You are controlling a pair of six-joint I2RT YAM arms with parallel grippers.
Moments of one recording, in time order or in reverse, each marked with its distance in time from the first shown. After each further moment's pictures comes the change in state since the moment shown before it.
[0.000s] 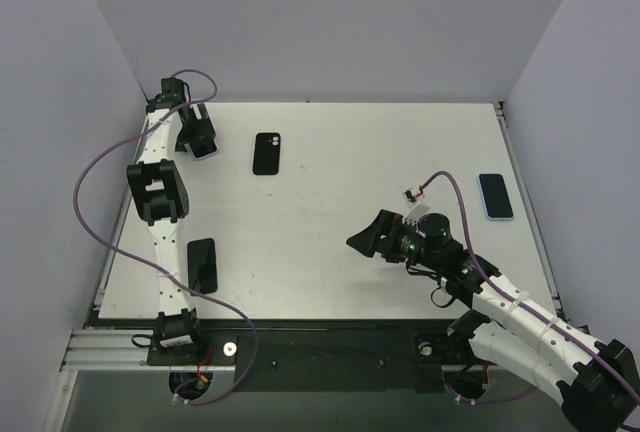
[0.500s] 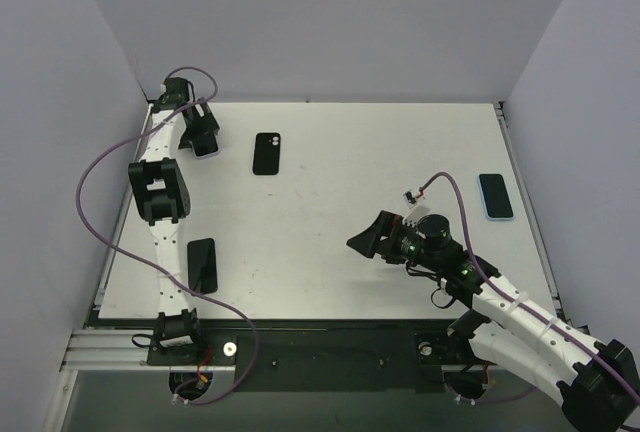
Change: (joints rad) left arm -0.003 -0.035 -0.092 0.146 0.025 -0.135; right arm 0.000 -0.002 -0.011 0.000 0.000 0.010
